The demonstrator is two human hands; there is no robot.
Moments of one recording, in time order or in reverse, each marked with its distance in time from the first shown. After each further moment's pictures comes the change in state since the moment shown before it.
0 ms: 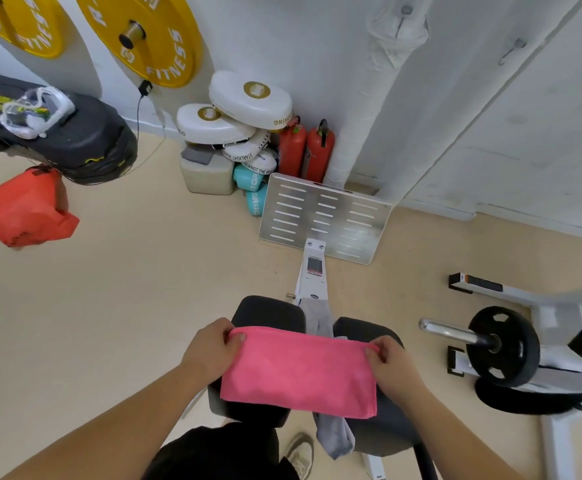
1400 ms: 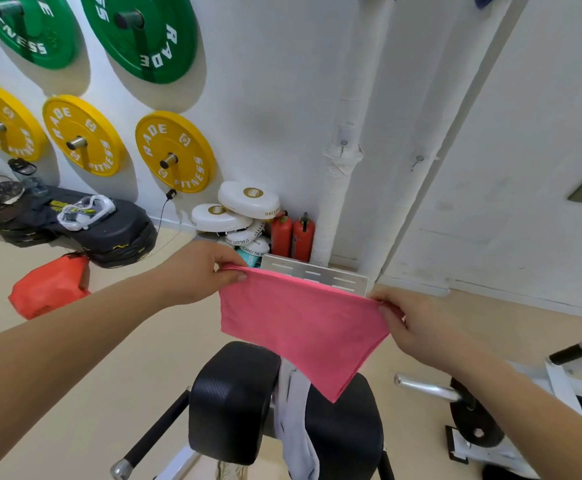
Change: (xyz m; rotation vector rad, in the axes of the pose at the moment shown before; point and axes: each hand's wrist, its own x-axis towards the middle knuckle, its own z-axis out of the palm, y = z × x) left_hand -0.178 0.184 -0.153 0.226 0.277 0.650; right_hand -0.138 -0.058 -0.199 -0.420 0.241 -0.794
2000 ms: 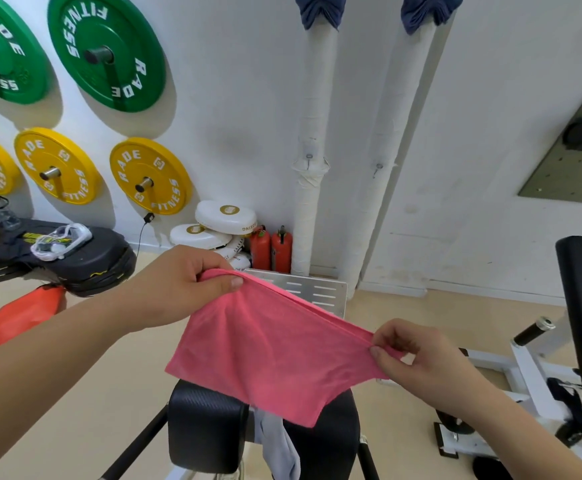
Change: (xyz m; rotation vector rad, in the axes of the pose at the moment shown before) left_hand -0.060 0.099 -0.006 -0.202 0.037 0.024; right_hand -0.116 -0.008 -0.024 0.368 0.088 0.064
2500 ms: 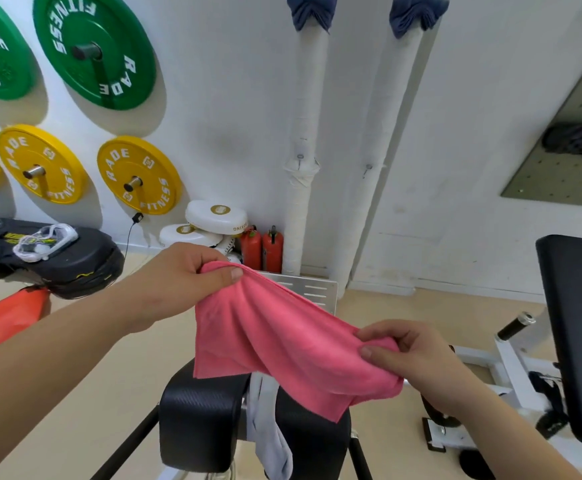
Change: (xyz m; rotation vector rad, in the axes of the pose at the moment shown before) left_hand -0.004 0.003 0.006 -0.195 -0.023 -0.120; right_hand -0.007 -0.002 0.005 0.536 0.005 0.212
